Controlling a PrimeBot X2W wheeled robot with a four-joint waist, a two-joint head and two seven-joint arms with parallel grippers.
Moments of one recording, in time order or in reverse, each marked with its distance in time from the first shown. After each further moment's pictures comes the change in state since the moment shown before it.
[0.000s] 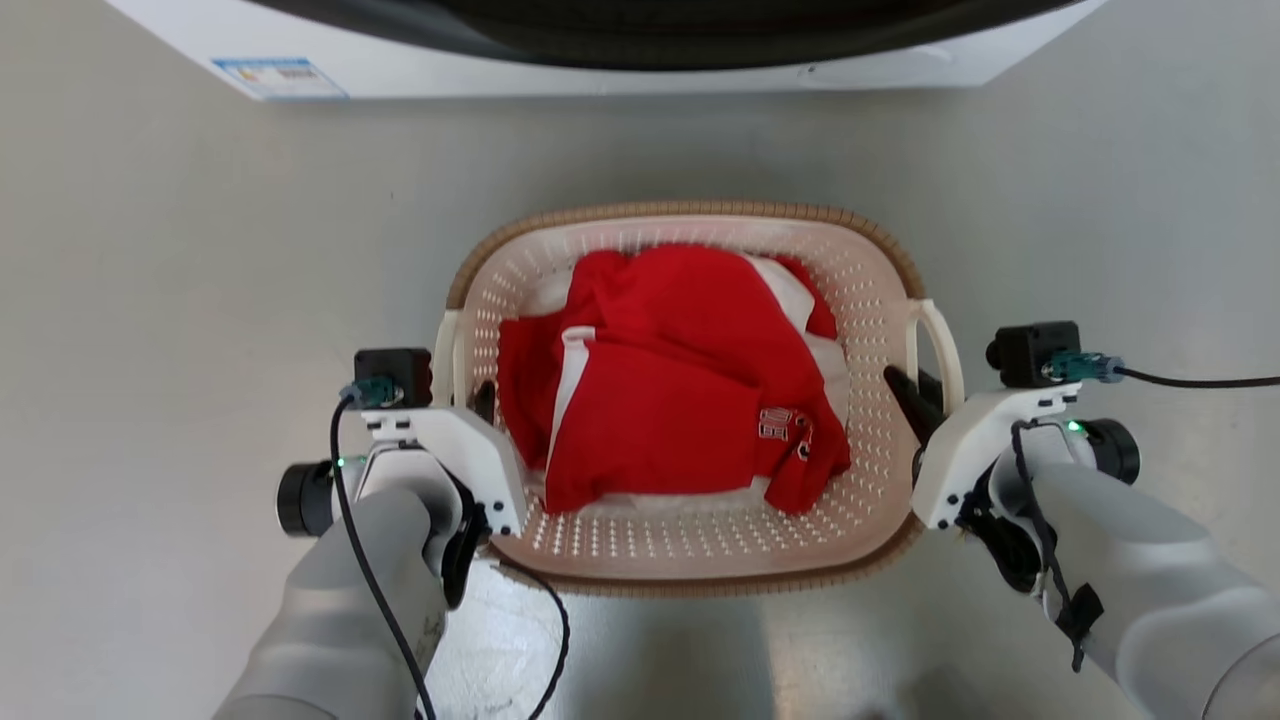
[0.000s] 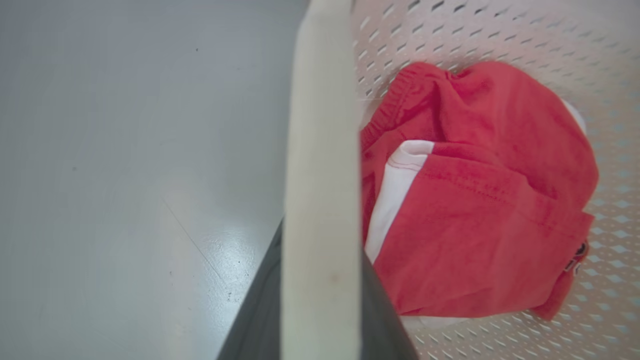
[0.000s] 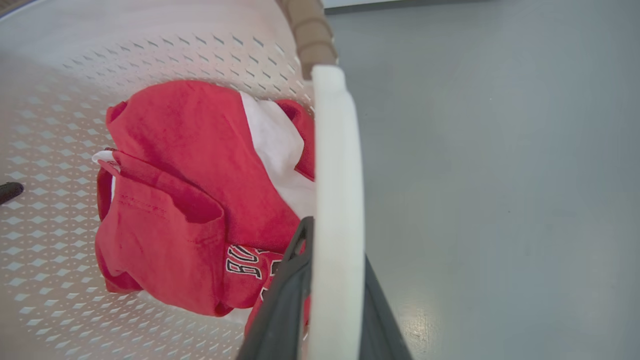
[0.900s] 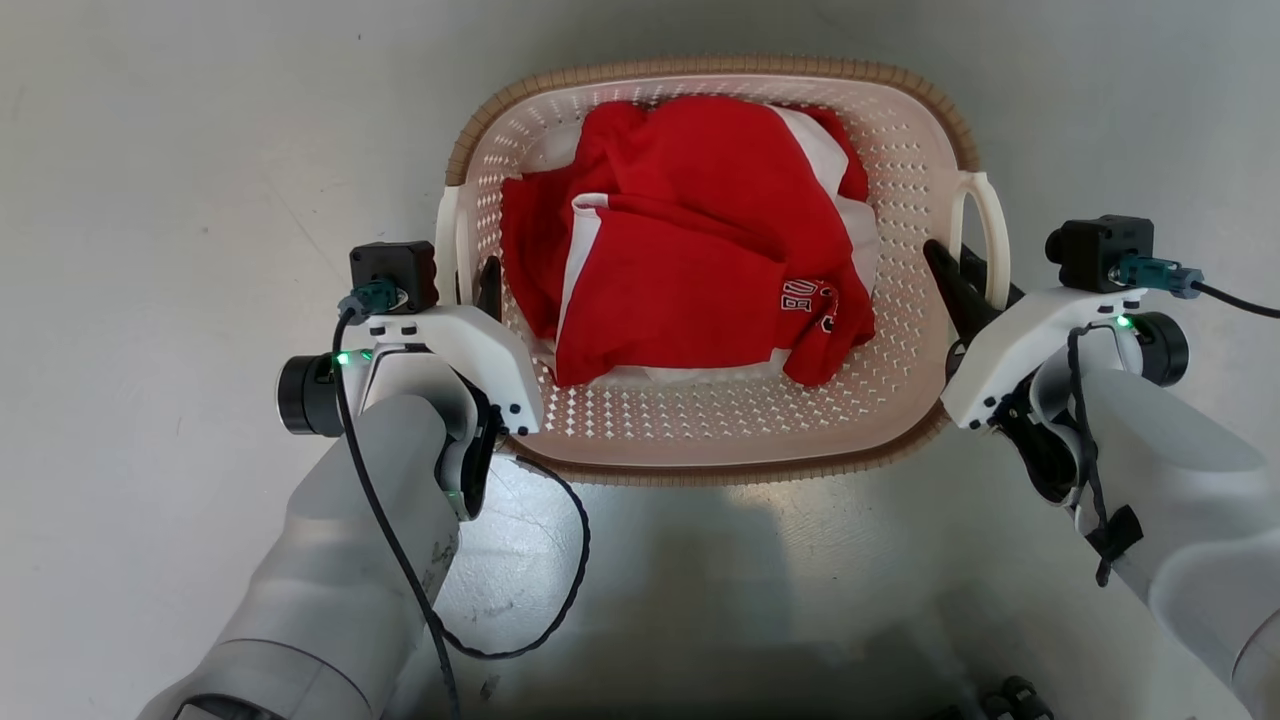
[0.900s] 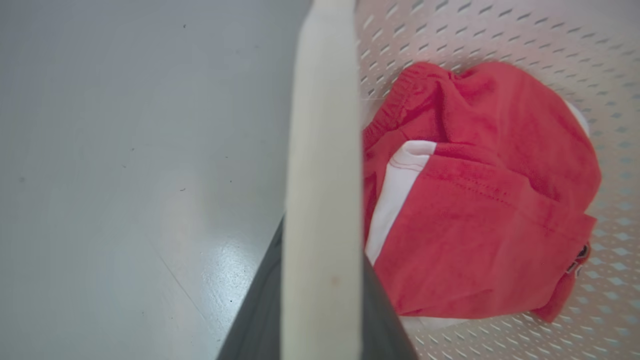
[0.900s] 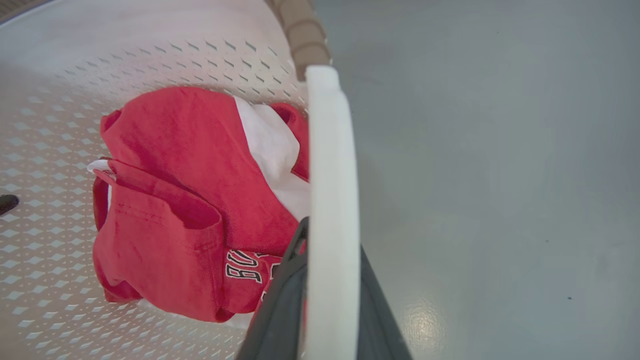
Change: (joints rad) left arm -0.082 0.015 -0.001 -0.160 0.010 0.090 -0.031; right arm -0.079 -0.041 -0.209 -0.044 -0.170 0.000 -0.047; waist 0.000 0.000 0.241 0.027
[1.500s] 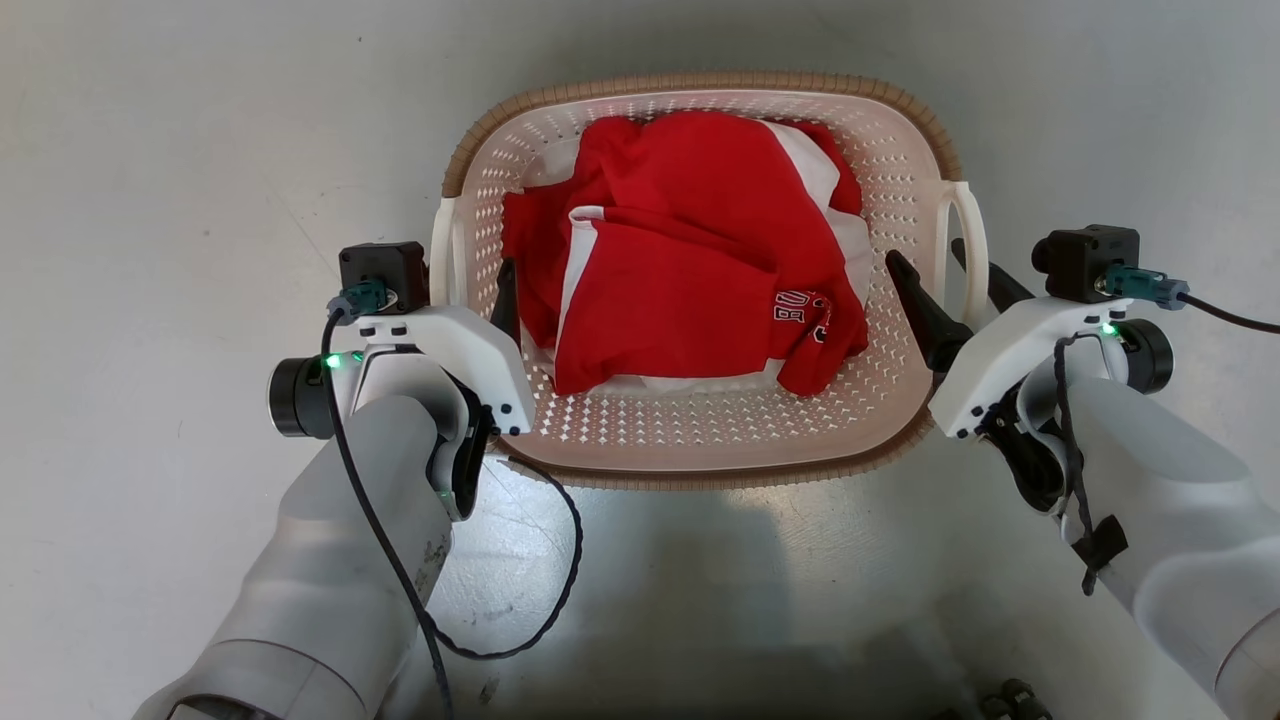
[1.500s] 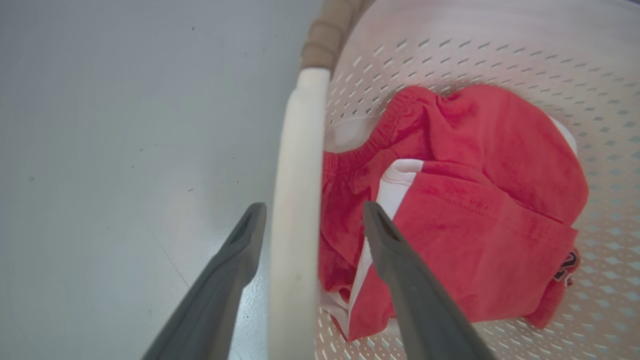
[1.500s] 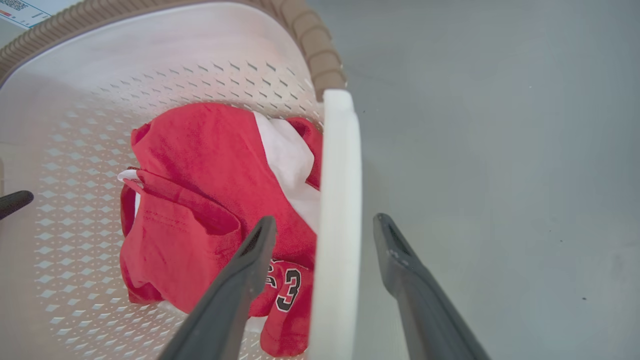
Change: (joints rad) left arm 0.000 0.002 0.025 0.007 0.009 0.000 0.000; right arm 0.027 0.026 -0.078 0.003 -0.077 0.001 -0.001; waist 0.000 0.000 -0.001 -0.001
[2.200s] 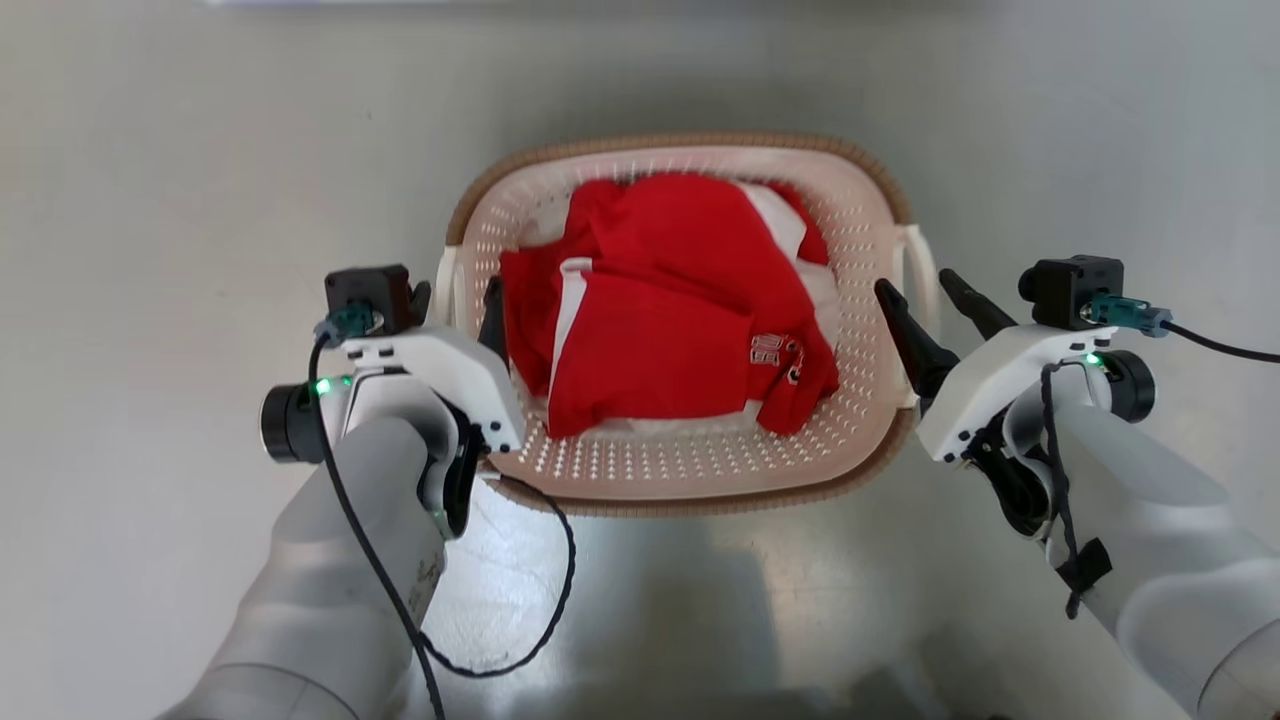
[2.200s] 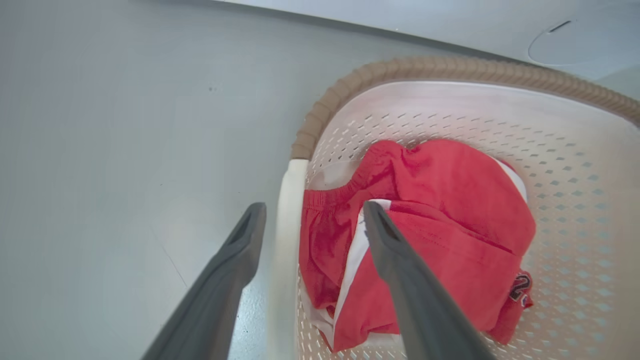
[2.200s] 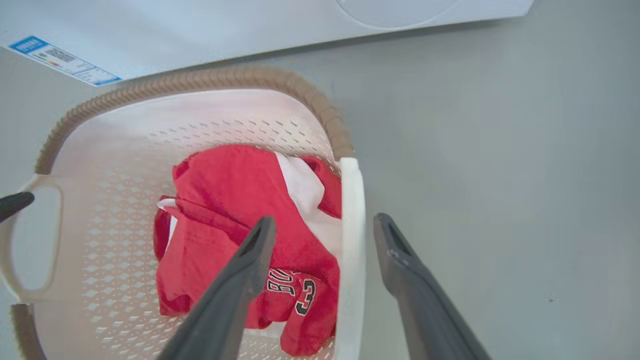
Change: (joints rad) left arm 0.039 0.000 0.080 -0.011 0.052 0.000 0.000; right arm 0.040 0.021 -0.022 0.008 0.000 0.000 0.000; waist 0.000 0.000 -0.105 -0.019
